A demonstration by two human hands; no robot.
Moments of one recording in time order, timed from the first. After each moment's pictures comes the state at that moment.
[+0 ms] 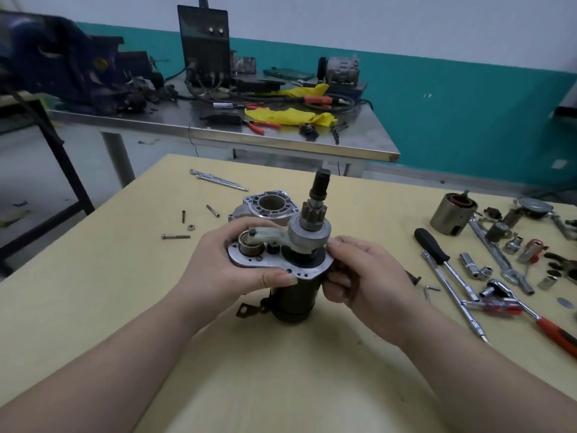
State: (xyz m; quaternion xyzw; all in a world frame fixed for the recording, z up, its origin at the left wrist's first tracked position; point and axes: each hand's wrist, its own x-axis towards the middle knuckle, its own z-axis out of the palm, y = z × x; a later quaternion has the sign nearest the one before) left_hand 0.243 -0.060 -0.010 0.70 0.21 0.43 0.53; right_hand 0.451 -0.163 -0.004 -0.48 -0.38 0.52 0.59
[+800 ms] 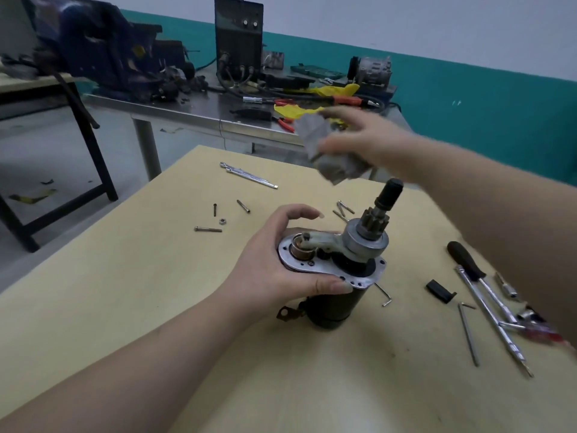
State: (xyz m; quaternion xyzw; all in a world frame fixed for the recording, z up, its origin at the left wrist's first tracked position) left_hand 0.243 -0.057 -0.016 0.70 0.21 0.40 0.55; right_hand 0.473 -0.018 0.130 -0.65 -0.65 0.27 0.29
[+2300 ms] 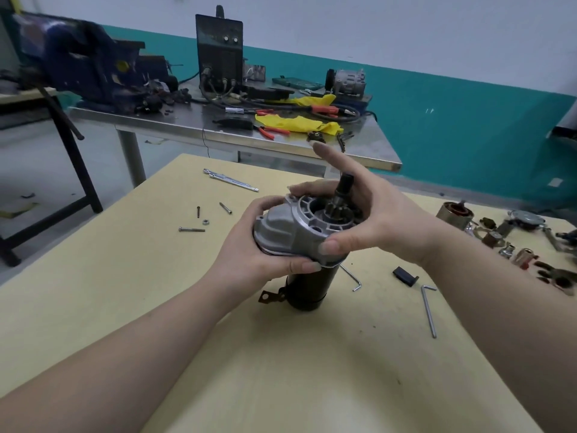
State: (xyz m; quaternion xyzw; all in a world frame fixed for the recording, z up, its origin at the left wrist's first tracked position) left_hand 0.251 -0.056 -0.022 0.70 0.22 0.44 0.53; right_hand 0.468 -0.149 0.089 -0.52 -0.71 0.33 0.34
